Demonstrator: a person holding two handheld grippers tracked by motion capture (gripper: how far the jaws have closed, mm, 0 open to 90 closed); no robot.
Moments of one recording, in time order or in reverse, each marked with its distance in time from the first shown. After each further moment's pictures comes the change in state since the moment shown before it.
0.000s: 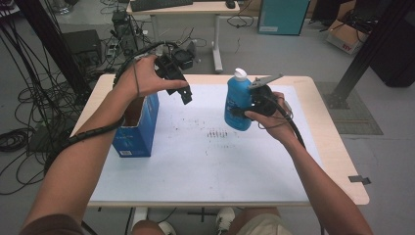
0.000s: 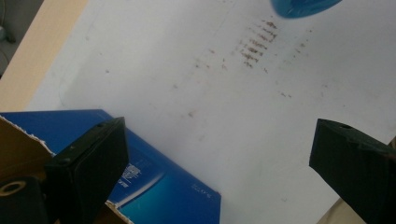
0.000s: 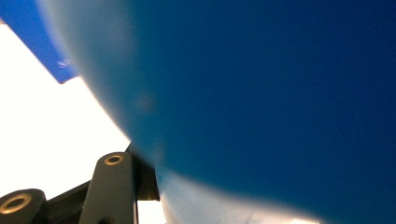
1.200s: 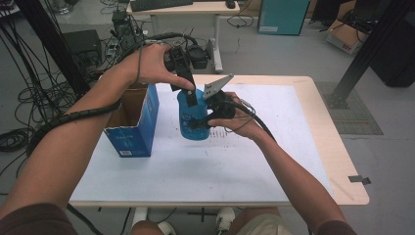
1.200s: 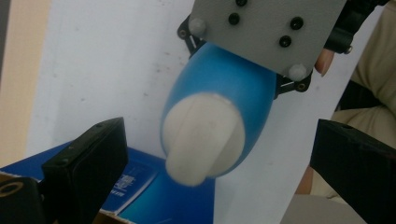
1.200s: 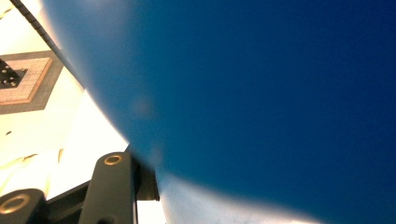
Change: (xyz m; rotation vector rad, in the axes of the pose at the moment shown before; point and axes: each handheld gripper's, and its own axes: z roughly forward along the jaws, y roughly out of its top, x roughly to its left) left arm -0.031 0.019 -0.022 0.090 -0.097 0.271; right arm 0.059 0.044 0.070 -0.026 0.396 -0.289
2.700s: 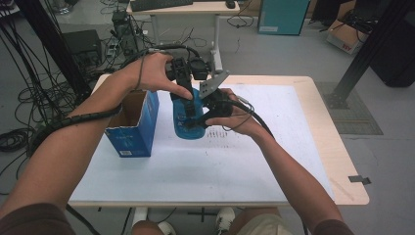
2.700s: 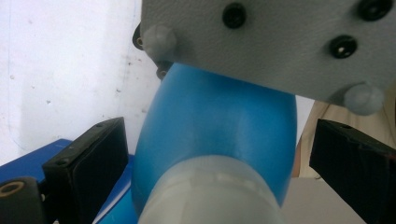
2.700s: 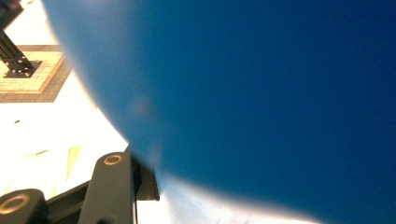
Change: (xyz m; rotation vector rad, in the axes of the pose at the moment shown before) left arm -0.006 0.000 0.017 0.054 -0.070 0.070; right arm 0.008 0.018 -0.004 -0.014 0.058 -0.118
